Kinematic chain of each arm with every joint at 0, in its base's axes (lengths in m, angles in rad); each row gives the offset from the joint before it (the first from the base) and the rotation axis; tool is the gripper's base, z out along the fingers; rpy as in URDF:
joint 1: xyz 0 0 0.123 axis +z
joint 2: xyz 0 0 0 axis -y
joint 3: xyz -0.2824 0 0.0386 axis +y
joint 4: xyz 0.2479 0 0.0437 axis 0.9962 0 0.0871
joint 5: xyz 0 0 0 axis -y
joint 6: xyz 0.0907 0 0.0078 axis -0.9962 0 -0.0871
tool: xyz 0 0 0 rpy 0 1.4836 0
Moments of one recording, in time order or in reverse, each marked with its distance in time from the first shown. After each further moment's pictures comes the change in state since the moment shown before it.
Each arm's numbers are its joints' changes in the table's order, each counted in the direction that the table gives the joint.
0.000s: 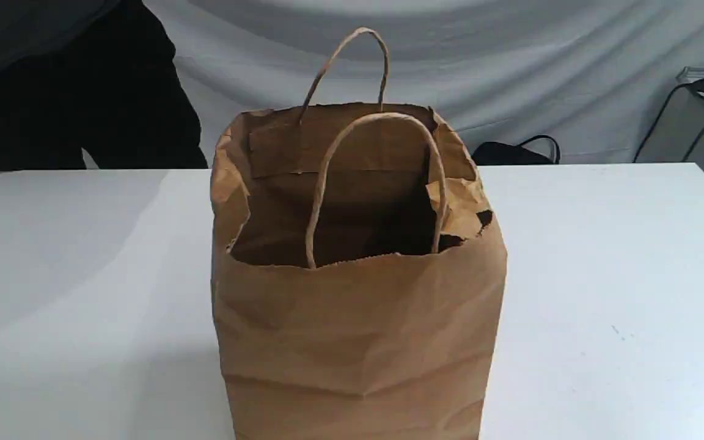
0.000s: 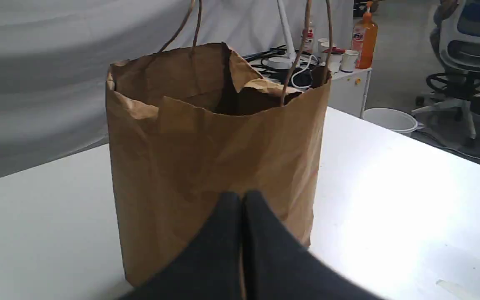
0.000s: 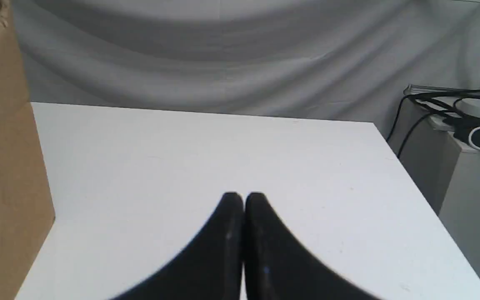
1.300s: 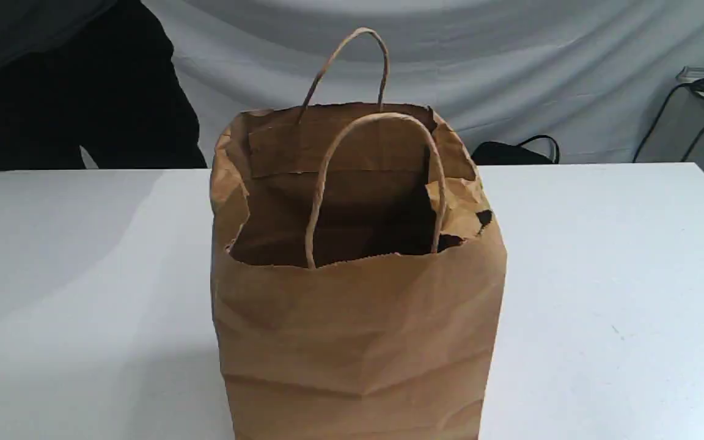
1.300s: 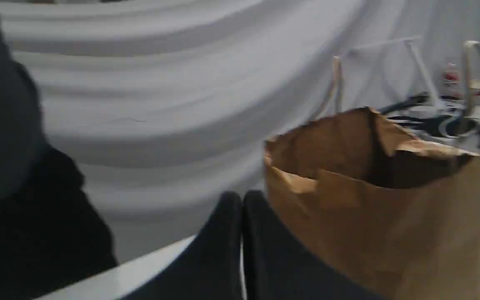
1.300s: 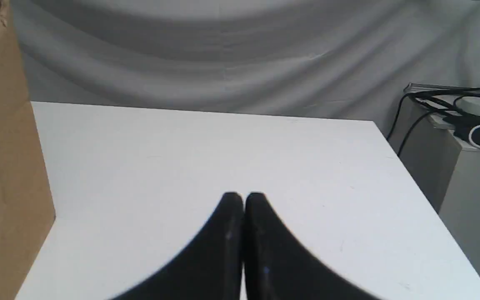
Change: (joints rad) left arm 0.183 0.027 0.022 0.066 0.278 -0.151; right arm 0.000 0.000 0.000 0.000 0.000 -0.002
